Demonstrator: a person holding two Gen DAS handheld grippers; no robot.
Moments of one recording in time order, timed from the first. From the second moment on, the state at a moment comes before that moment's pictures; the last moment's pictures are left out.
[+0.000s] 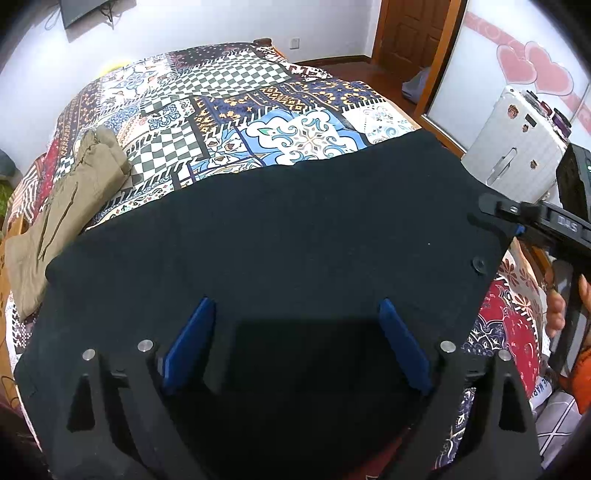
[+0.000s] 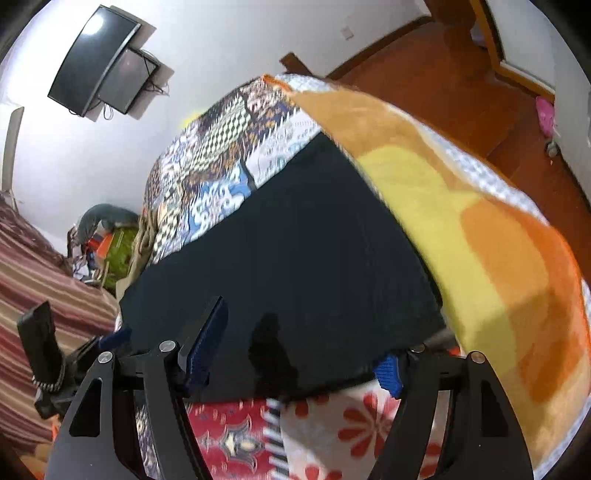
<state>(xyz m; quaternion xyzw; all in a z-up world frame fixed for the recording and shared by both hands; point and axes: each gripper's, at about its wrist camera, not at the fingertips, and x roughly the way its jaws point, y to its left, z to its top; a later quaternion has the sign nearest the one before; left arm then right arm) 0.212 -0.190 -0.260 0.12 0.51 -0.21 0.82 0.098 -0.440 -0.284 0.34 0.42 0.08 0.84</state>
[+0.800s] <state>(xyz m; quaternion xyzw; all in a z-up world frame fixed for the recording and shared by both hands) 0.202 -0.159 -0.241 0.08 0.50 -0.20 0.84 0.116 -0.393 -0.192 0.22 0.34 0.11 0.91</state>
